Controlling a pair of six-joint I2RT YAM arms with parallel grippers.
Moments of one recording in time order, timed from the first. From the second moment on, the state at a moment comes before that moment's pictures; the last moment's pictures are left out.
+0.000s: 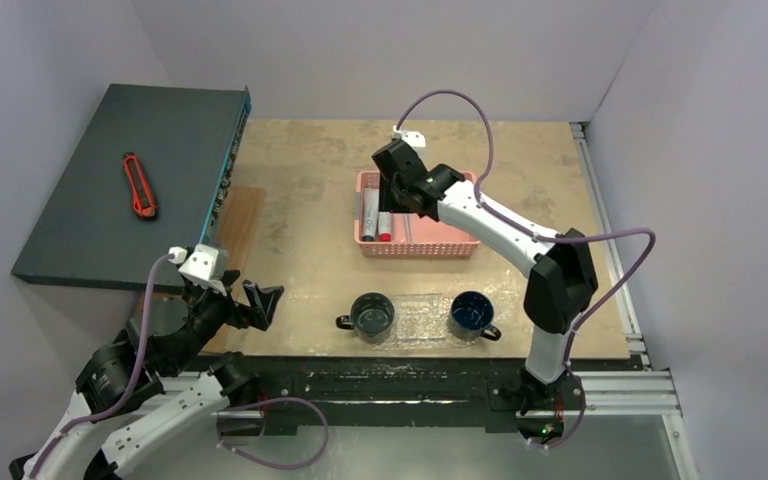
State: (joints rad) left arm -0.85 0.26 0.88 -0.91 -0.43 -0.30; right arm 0.75 1.81 1.65 -0.68 0.39 0.61
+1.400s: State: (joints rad) left arm -0.85 0.26 0.88 -0.91 -0.43 -0.30; right arm 0.69 2.24 1.83 -0.55 0.17 0.73
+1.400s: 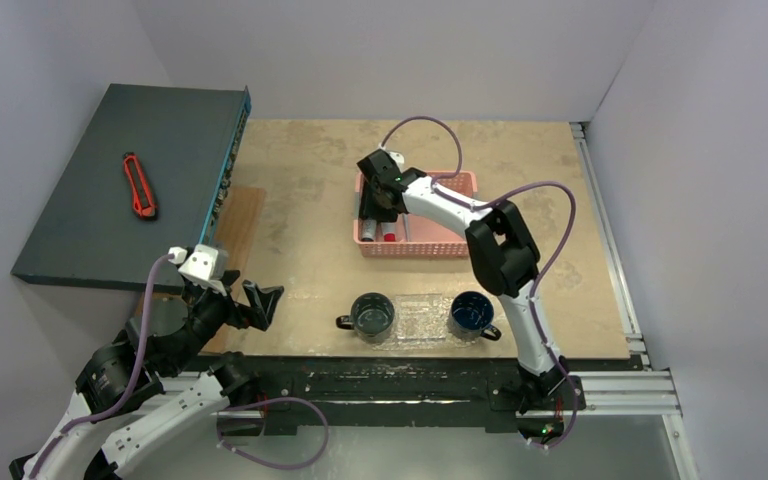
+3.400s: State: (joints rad) left arm -0.84 0.46 0.89 -0.76 -0.02 -0.52; right arm 0.96 1.18 1.15 -0.42 0.35 0.66
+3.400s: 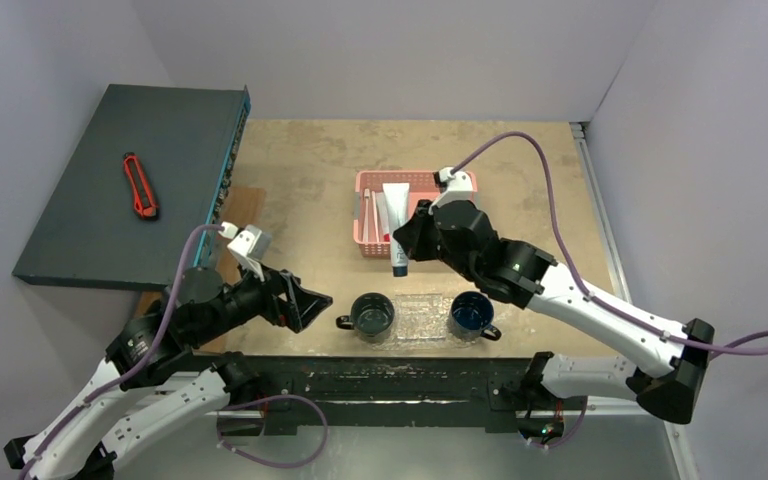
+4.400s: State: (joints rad) left arm -0.84 0.65 0.80 -0.44 0.20 -0.66; right arm 1.16 1.25 1.20 -0.28 0.32 0.91
